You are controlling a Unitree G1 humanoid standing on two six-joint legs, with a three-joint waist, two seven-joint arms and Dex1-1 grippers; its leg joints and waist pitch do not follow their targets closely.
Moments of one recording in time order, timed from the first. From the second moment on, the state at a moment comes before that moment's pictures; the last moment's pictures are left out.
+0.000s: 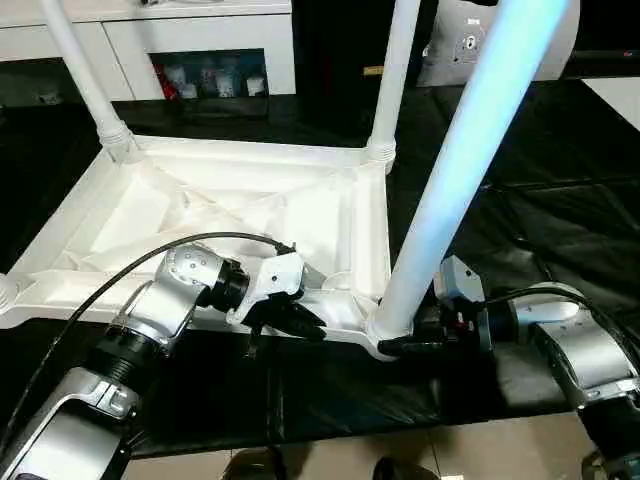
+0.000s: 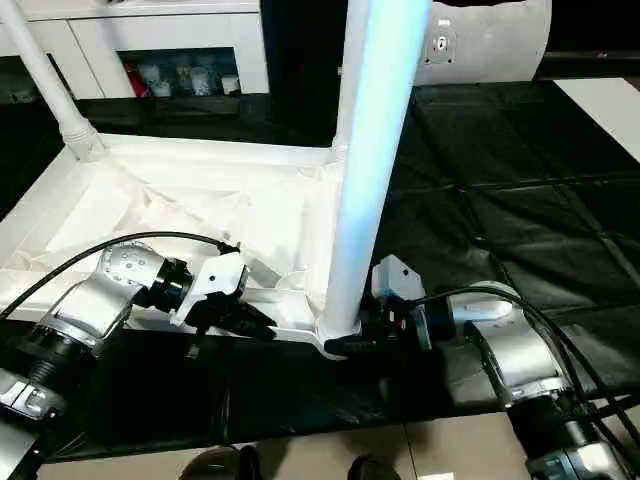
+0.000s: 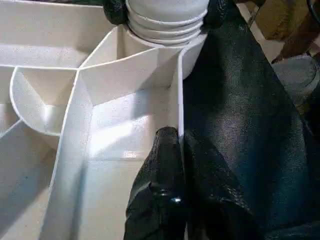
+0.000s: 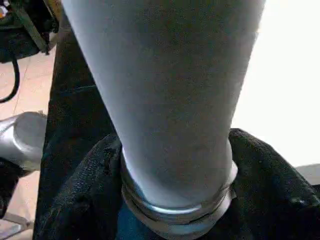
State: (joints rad) left arm -0.58 0.43 -0.37 0.43 -0.04 0.09 -1.43; right arm -0.30 -0.53 0.20 0.17 0.23 0.20 1.29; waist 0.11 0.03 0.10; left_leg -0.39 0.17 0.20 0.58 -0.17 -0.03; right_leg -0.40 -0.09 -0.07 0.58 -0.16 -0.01
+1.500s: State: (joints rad) left arm -0.50 0.39 -0.34 0.25 0.01 0.23 -1.20; right arm -0.21 -0.47 0.10 0.05 0.20 0.17 1.06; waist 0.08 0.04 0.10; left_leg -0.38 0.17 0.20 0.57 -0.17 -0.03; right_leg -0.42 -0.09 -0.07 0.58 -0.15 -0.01
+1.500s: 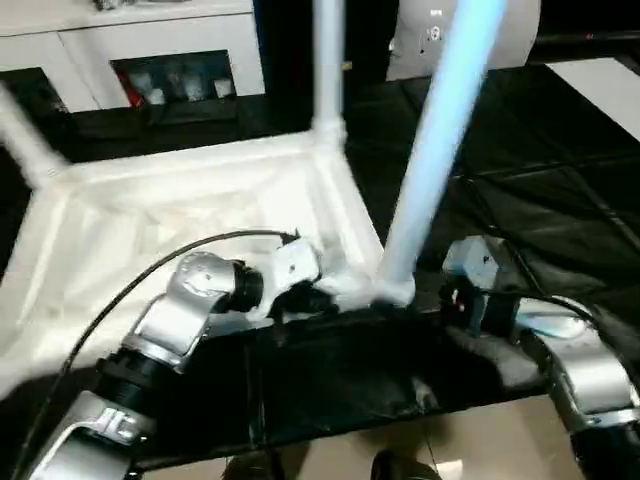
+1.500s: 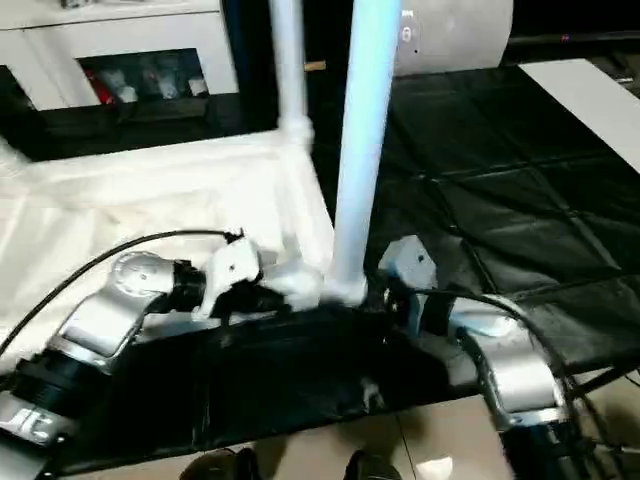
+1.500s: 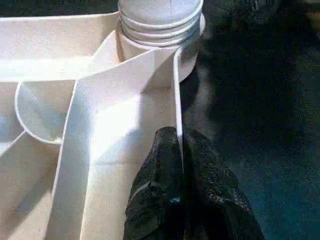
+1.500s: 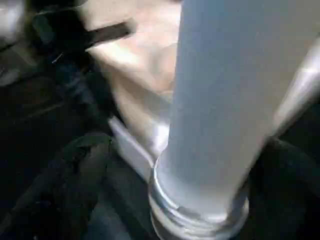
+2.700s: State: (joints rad) left arm -0.56 0.46 -0.41 0.37 -0.02 0.07 -1.43; right arm -0.31 -0.57 0.21 0.17 0.24 0.19 1.36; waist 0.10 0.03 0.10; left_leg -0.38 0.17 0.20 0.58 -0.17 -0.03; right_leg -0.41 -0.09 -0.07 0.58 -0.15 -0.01
